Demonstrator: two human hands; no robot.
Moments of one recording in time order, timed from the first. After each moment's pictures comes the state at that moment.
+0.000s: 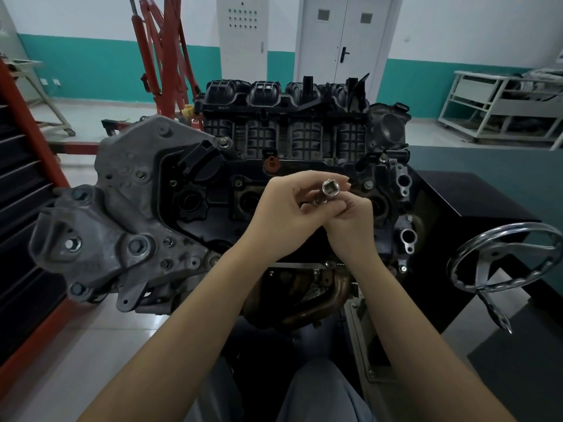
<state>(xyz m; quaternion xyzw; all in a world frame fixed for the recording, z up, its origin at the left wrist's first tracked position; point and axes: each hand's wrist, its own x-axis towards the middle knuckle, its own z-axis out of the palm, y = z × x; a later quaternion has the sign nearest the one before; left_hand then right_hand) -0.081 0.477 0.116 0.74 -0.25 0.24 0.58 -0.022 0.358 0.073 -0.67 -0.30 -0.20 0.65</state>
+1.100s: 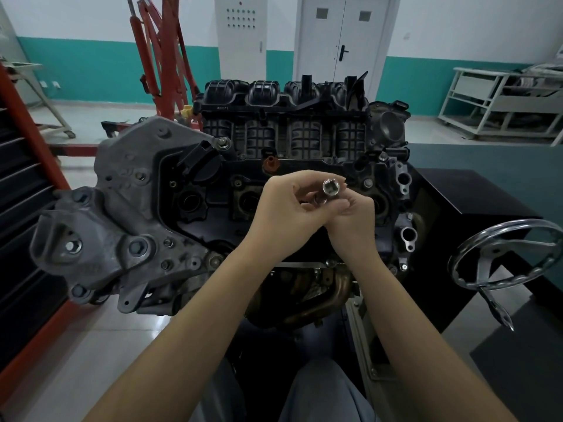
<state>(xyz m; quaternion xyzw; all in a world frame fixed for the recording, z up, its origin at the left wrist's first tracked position) -0.081 0.474 0.116 0.74 -0.21 0.26 0.58 -0.021 0.358 0.072 -0.67 -0.28 -0.21 0.66</state>
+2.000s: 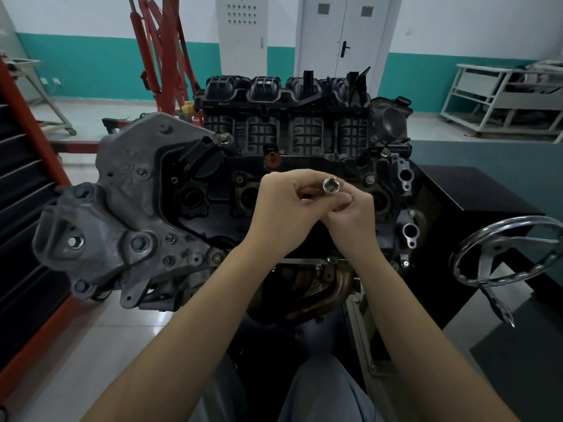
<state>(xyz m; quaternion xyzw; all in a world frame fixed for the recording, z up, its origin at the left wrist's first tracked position) -0.081 0.473 0.115 0.75 -0.21 0.29 0.56 -0.023 0.358 0.074 -0.67 -0.29 -0.19 0.65</state>
